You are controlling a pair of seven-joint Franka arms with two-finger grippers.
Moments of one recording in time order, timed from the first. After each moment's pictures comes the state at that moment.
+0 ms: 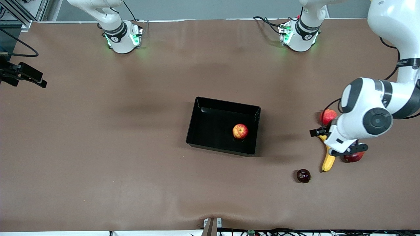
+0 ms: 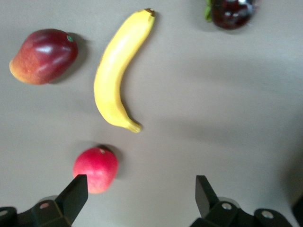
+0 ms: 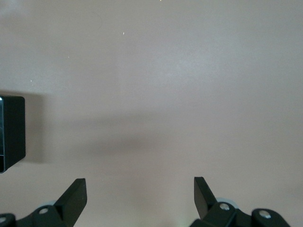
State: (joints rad) left arm 0.21 0.46 -0.36 -1.67 0.25 1.89 -0.38; right arm 0.00 -0.01 -0.05 -1.53 0.03 1.50 0.03
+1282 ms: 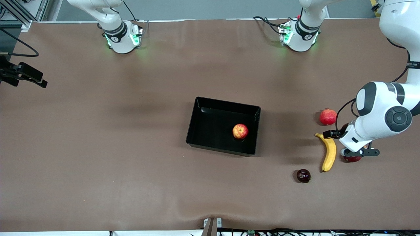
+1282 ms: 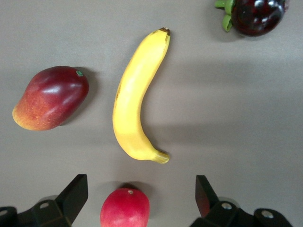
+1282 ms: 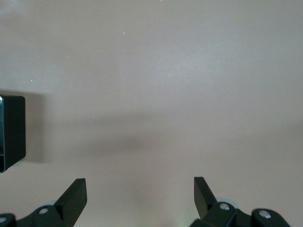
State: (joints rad) left arm 0.32 0.46 -0.36 -1.77 0.25 2.10 -0.14; right arm 0.00 -0.01 -0.05 -1.53 0.03 1.50 0.03
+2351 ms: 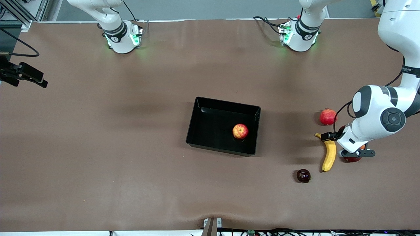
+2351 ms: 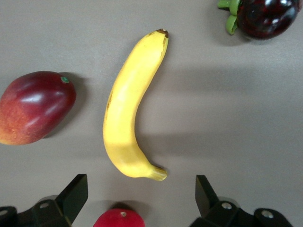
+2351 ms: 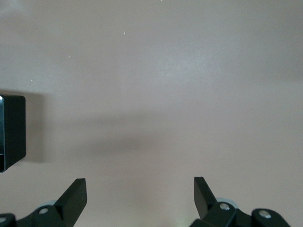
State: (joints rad) left arm 0.33 0.50 -0.36 -1.81 0.25 2.21 -0.14; right arm 0.00 -0.01 -0.05 -1.53 0.03 1.50 0.03
